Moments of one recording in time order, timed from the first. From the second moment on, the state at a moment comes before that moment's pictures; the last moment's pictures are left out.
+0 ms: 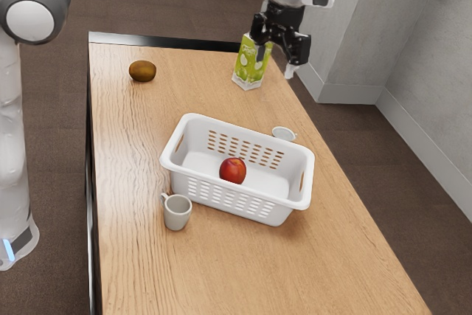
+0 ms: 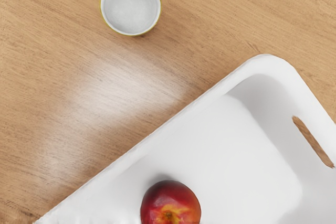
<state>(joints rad) 0.12 0.02 -0.13 -1.39 -0.07 1.48 -0.49</state>
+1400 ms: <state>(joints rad) 0.06 -0.19 -0.14 -2.00 -0.19 1.81 -1.34</state>
